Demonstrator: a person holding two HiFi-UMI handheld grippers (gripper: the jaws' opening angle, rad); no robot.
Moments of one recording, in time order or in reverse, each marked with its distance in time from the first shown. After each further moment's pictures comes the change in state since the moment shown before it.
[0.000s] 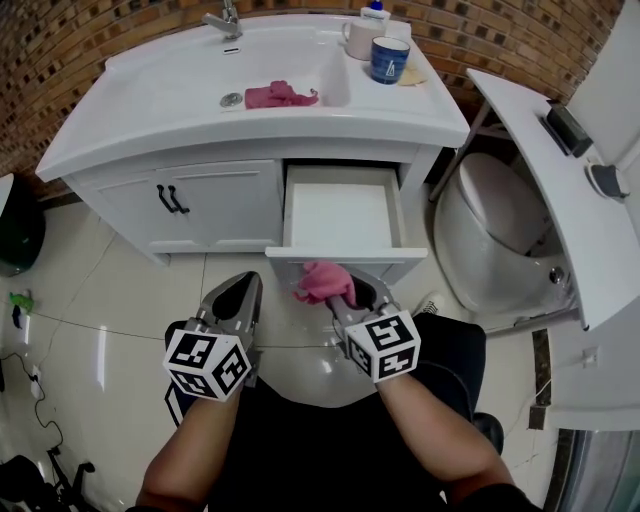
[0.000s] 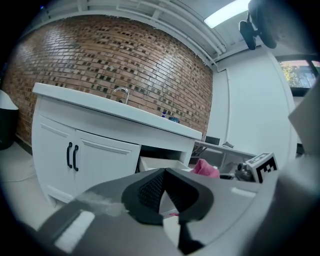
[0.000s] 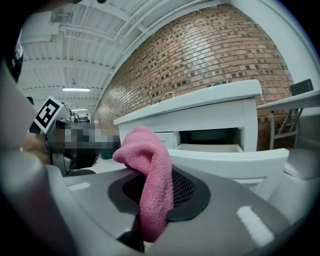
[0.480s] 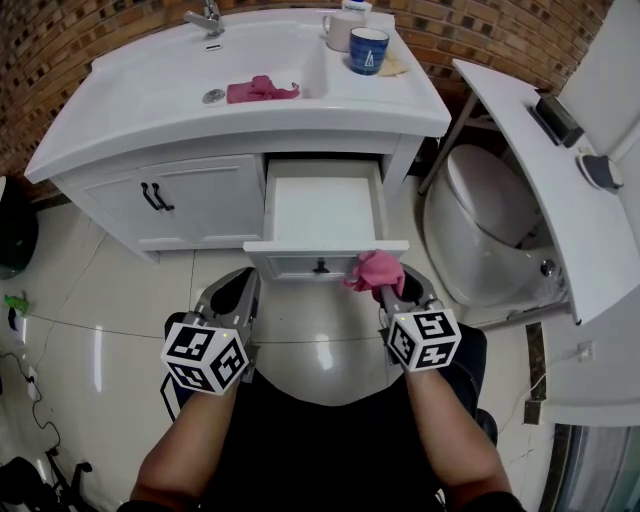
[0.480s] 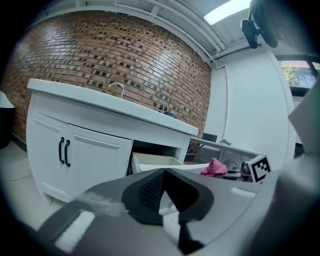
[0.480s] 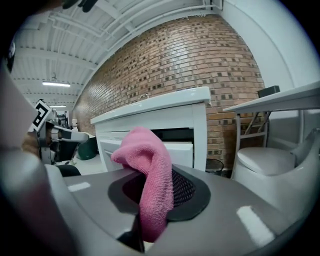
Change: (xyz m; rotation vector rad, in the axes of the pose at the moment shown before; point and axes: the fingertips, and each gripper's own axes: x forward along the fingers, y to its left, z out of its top) left arm 0.020 -0.026 -0.012 0.000 0.028 -0.025; right arm -0.074 -0.115 -0.018 0.048 -0.005 -0.233
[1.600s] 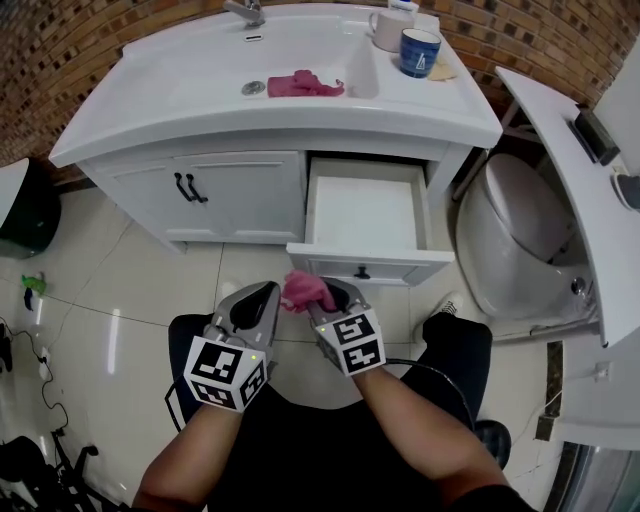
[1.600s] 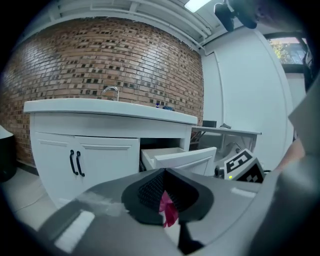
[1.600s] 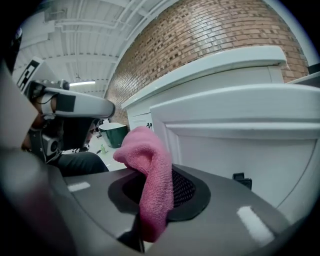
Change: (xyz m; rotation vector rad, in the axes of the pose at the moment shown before) left arm -0.027 0.021 -0.013 0.177 0.070 0.045; right arm 0.098 0.190 -0.059 -0.070 0.159 0.333
